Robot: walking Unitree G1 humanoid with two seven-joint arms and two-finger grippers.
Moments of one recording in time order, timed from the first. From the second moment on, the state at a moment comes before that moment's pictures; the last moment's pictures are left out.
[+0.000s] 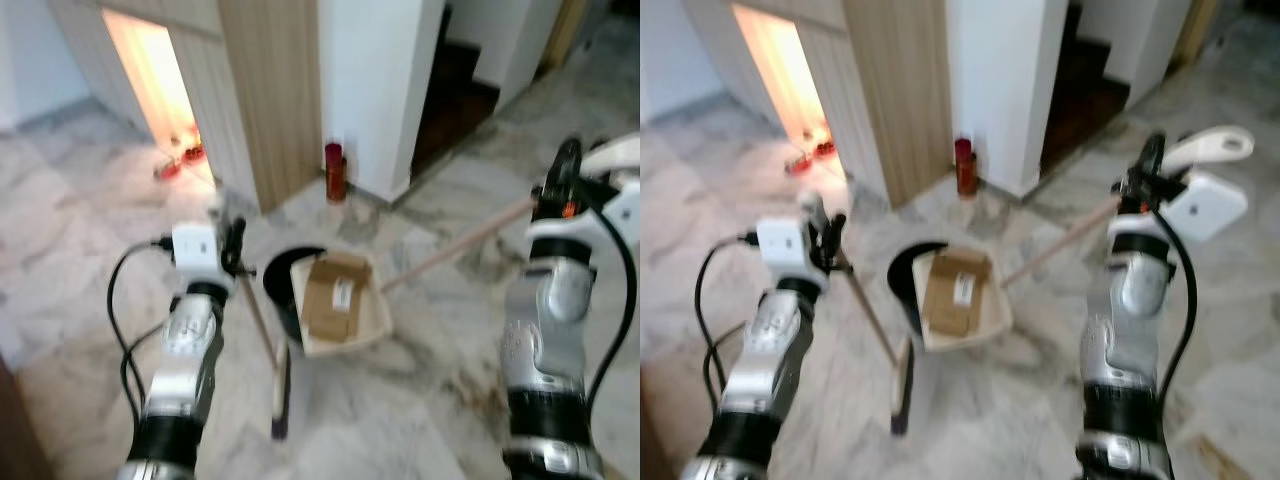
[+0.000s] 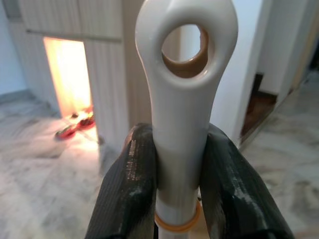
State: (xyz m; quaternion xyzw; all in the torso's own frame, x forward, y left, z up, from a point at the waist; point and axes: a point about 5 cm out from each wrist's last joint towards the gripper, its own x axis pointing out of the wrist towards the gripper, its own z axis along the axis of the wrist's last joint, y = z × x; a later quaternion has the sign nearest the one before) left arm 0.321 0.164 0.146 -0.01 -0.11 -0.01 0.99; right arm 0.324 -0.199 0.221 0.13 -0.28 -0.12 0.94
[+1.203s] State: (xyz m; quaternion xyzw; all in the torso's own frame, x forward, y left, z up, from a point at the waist) left arm 0.319 0.170 0.145 0.01 -0.10 0.00 0.99; right arm 0.324 -0.198 0.218 0.14 -0.27 -0.11 0.94
